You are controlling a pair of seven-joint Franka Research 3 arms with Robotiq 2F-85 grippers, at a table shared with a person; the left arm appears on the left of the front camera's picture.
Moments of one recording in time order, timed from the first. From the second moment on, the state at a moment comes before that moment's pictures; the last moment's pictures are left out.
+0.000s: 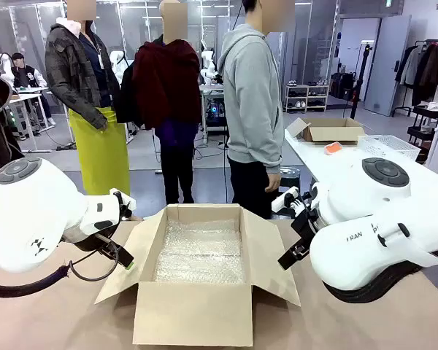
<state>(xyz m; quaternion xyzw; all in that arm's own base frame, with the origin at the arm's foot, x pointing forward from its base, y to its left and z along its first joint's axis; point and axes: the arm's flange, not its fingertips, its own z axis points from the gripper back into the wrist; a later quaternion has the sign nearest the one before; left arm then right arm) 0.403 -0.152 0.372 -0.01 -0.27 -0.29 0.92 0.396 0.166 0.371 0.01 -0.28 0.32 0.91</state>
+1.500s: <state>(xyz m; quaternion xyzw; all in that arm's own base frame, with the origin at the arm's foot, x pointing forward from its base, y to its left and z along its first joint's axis) 0.382 -0.172 0.504 -0.09 -0.29 -0.36 0.88 0.418 0.114 0.439 -0.05 -0.29 0.28 0.91</state>
